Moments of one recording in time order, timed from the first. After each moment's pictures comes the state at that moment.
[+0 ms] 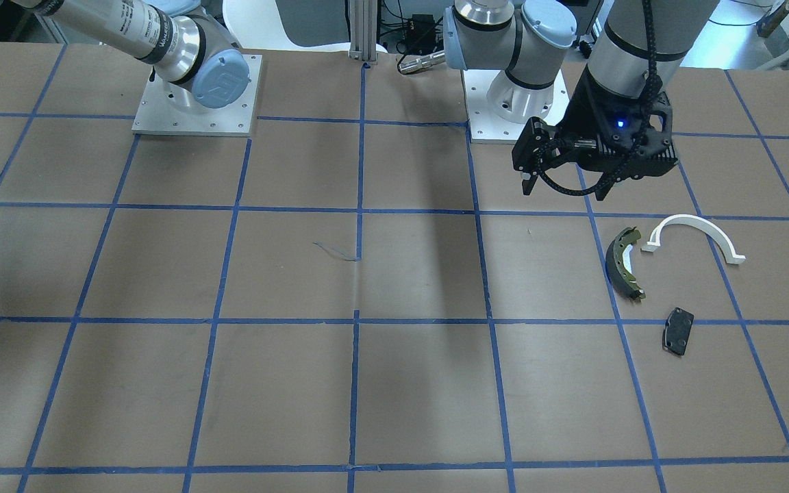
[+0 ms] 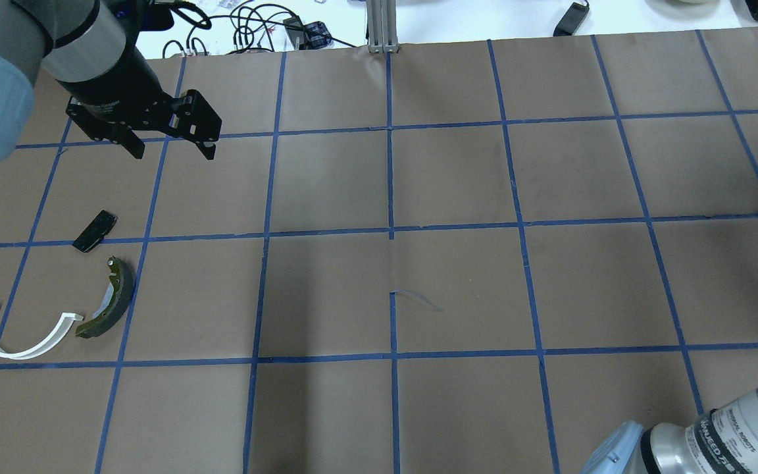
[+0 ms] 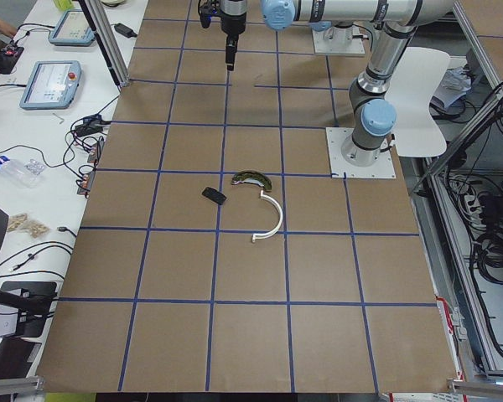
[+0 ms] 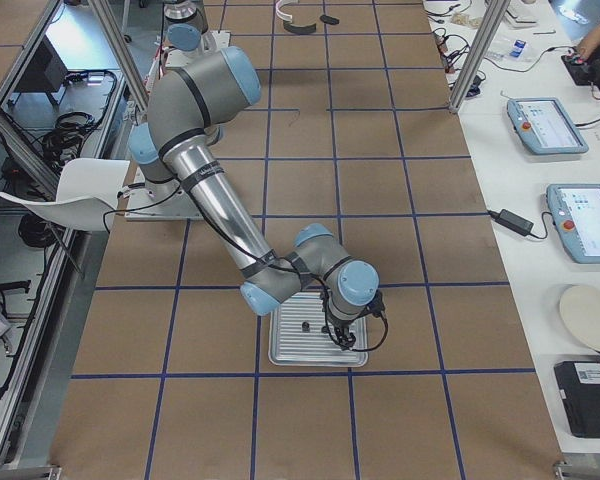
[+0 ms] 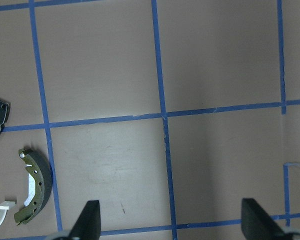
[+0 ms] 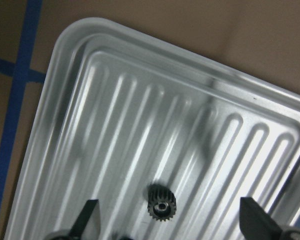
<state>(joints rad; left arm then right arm) -1.54 -1.57 -1.59 -1.49 1.57 0.10 0.65 -0.91 1.45 -2.09 -1.63 -1.25</state>
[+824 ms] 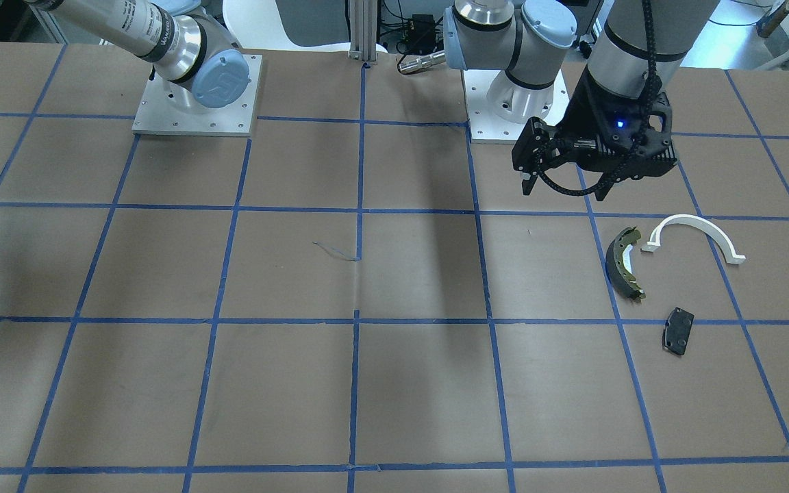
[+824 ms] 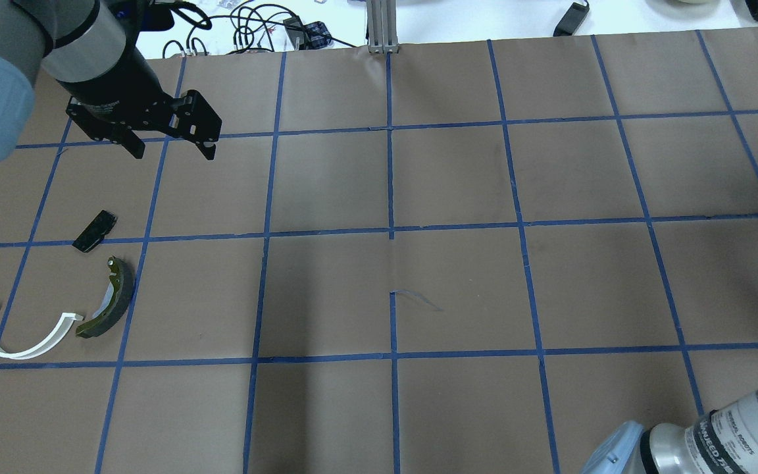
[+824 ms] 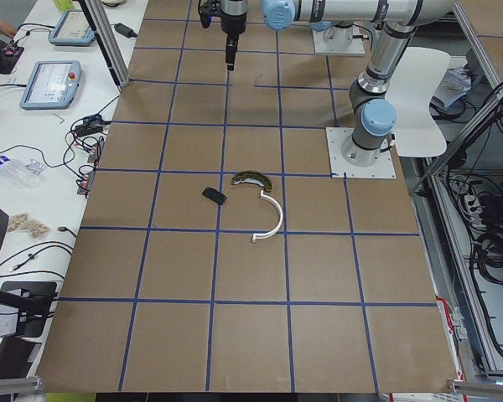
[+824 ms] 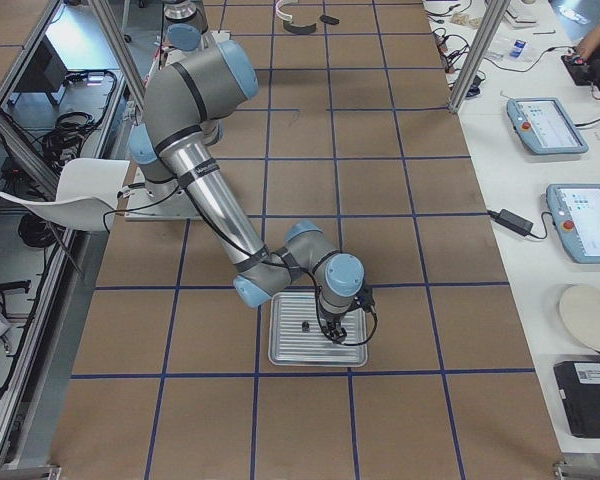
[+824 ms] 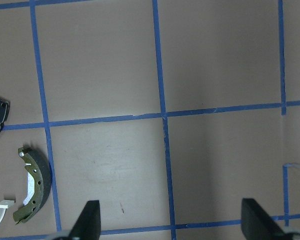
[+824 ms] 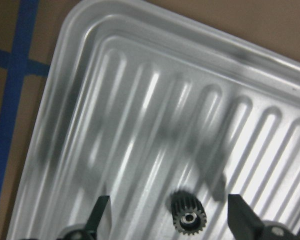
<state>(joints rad) -1.54 -1.57 -1.59 -1.49 1.57 0.10 0.65 -0.93 1.55 -2.20 -1.64 -1.24</state>
